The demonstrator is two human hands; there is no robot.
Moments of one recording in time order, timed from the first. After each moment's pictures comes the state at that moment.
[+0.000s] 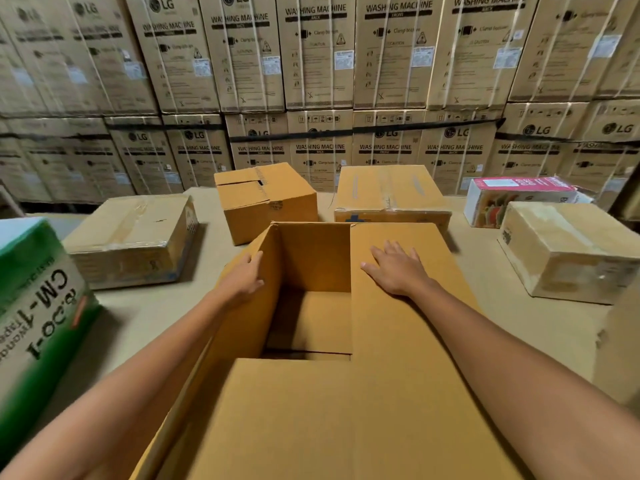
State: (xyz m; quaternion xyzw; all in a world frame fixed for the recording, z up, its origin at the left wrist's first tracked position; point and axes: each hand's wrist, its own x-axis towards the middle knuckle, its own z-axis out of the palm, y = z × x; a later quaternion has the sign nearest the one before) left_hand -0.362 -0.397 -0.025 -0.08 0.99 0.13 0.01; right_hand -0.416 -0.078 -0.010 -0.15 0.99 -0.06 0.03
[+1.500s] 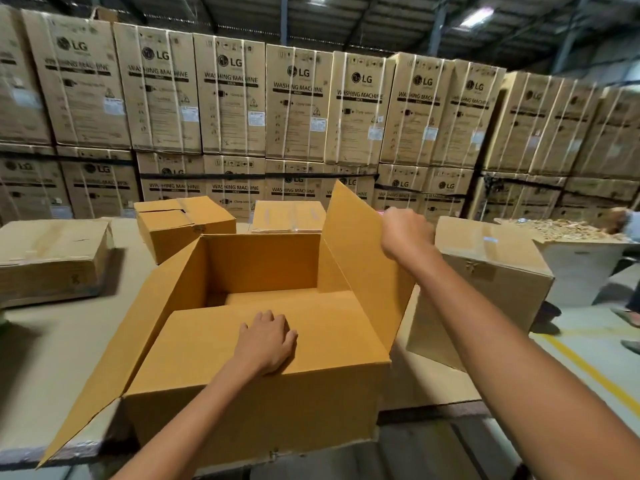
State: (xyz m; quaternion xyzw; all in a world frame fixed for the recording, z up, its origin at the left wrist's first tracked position) left_hand -0.079 -0.181 -0.018 0.09 0.99 0.11 -0.04; right_hand -0.078 0.045 0.187 0.09 0.97 0.00 -0.22
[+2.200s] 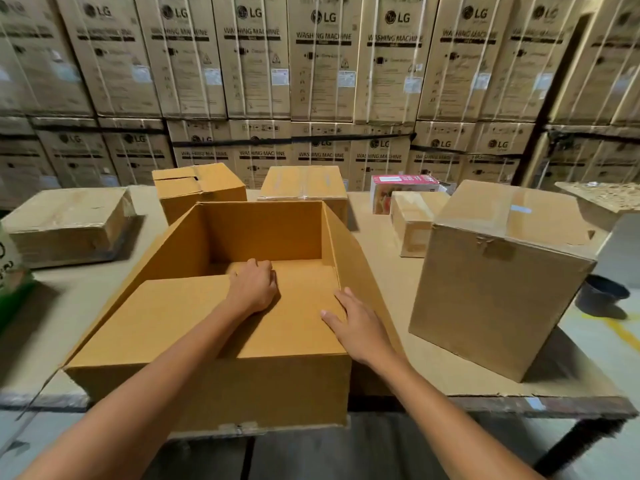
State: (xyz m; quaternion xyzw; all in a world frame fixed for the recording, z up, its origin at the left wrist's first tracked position) left_hand -0.160 -0.123 -0.013 -0.02 0.99 0.11 -0.09; right_hand -0.081 0.101 -0.022 -0.09 0.94 -0.32 0.01
